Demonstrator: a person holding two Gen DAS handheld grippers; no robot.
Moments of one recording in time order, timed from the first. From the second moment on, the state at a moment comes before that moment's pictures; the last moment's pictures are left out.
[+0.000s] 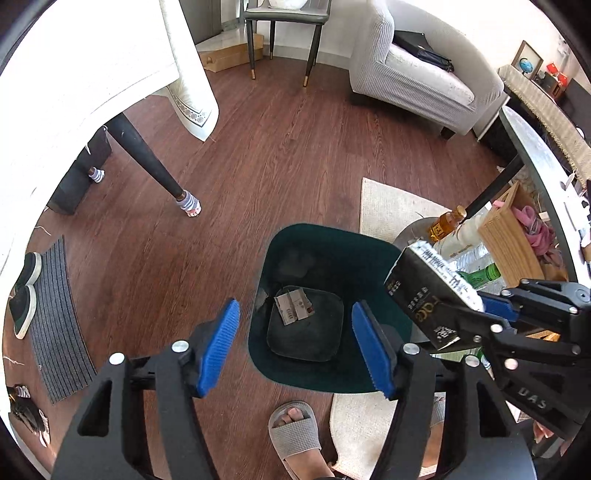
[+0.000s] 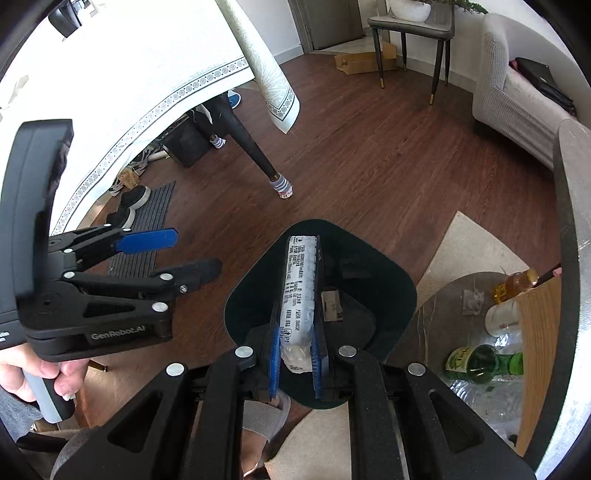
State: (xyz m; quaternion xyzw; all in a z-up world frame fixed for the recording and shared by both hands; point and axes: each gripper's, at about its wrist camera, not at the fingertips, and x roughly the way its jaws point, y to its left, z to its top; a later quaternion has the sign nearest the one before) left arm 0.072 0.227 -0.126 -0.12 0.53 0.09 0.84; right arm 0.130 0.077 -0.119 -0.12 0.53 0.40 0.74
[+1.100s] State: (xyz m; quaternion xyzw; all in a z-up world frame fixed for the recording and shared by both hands) left arm 0.011 0.217 0.026 -0.11 0.41 0.08 0.90; right arm 0.107 0.093 -0.112 -0.16 0.49 0.41 0.75
